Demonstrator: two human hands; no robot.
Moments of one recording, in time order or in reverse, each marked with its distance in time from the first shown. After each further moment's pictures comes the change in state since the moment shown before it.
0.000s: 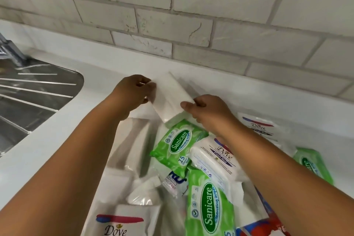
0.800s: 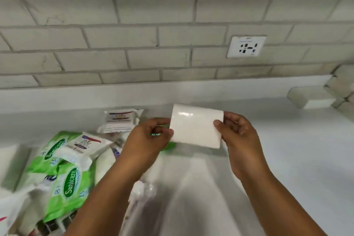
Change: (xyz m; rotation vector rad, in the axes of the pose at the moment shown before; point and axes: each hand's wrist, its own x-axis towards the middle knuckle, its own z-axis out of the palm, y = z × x) left_hand -0.294 0.113 0.266 -0.090 -0.486 0.199; right_hand -0.307 0.132 -0.246 0.750 0.796 0.024
